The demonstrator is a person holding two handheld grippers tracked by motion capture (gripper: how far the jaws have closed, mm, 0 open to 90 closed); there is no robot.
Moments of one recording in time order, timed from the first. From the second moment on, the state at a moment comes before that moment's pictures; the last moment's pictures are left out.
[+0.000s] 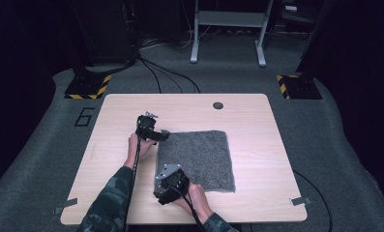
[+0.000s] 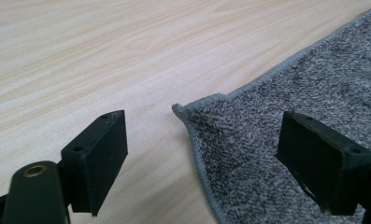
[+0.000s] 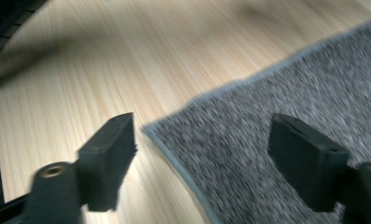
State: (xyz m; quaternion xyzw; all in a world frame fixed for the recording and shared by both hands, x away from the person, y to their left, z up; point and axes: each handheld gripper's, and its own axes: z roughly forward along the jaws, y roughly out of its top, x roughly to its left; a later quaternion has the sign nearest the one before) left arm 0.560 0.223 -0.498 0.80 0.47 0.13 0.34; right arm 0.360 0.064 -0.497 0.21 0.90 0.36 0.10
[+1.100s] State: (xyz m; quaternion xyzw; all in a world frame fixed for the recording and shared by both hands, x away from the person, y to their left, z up) left arm 0.565 0.202 -0.494 0.82 0.45 0.17 0.31; right arm 0.354 0.073 -0.502 0.25 0.88 0.39 0.10
